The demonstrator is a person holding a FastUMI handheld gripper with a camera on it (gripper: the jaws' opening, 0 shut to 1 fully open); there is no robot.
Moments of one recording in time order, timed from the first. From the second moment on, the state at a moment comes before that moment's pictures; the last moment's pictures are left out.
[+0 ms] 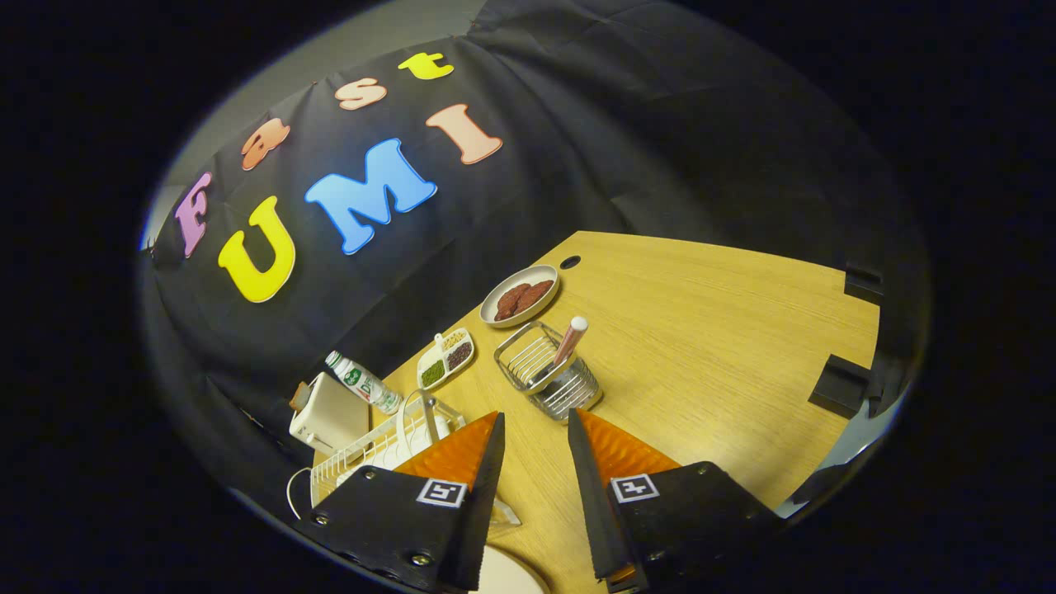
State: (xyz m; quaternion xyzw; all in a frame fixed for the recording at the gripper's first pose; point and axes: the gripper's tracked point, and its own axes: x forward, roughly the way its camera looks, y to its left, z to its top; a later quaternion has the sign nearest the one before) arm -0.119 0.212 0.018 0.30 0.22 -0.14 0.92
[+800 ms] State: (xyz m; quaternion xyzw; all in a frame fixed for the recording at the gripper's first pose) arm -0.058 0.170 -0.004 0.31 0.21 -0.16 0.91
